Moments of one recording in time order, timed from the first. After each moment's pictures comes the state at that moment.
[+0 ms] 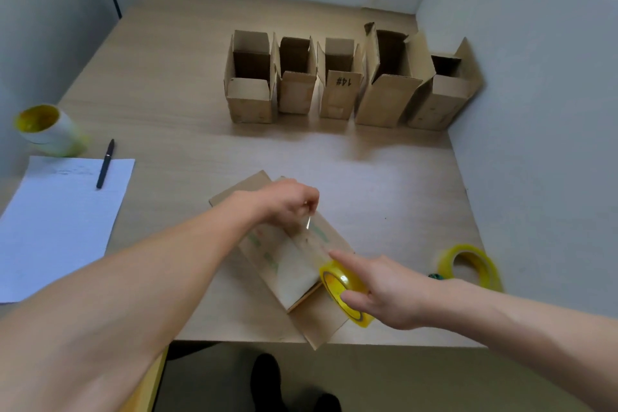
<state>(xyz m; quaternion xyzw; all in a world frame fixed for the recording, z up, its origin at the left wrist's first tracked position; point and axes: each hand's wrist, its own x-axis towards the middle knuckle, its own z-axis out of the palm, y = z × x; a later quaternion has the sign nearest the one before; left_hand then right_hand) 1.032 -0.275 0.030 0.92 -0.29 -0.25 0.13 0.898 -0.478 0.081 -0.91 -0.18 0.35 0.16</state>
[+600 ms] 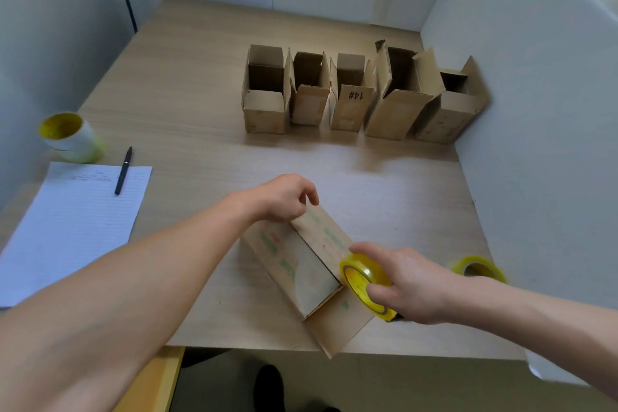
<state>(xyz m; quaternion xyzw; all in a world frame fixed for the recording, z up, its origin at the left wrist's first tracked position) 1.037 -0.239 0.054 0.91 -0.19 -0.25 0.28 0.908 -0.466 0.106 -0.92 -0.11 0.33 0.17</state>
